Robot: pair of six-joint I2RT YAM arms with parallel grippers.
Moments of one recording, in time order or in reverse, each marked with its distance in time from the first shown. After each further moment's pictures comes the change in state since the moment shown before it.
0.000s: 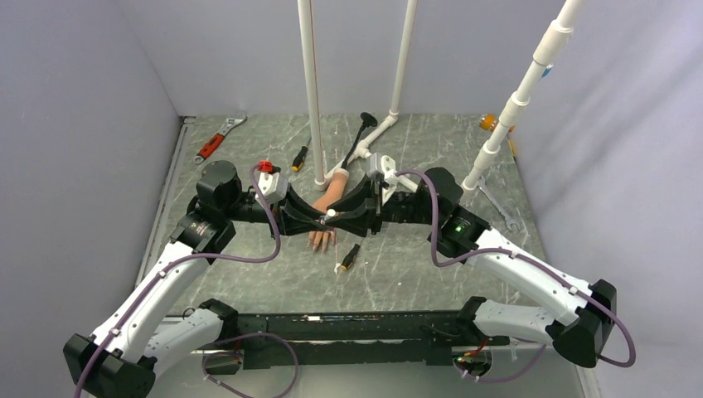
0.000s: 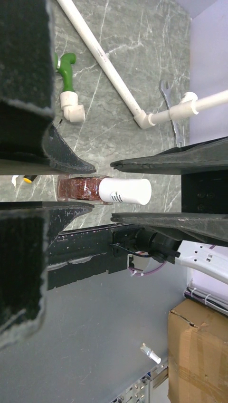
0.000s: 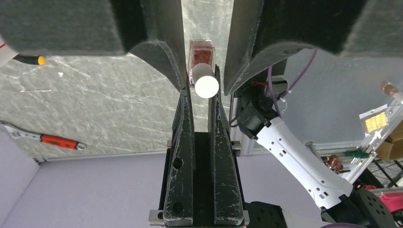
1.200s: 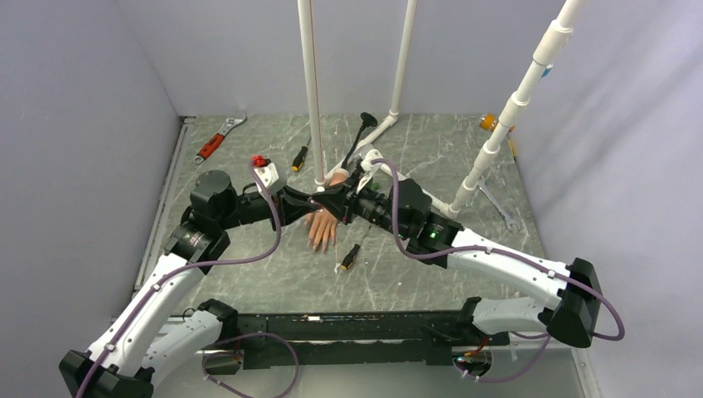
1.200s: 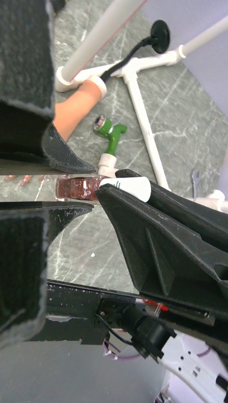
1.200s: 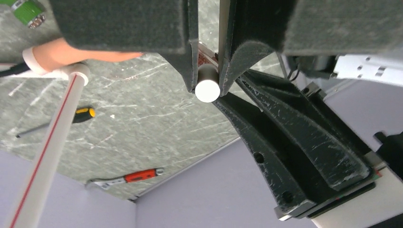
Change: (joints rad) left arm 0.022 -0.082 -0.050 -0.037 -0.398 -0.026; right arm 0.145 0.106 -0.006 0.066 0.603 0.132
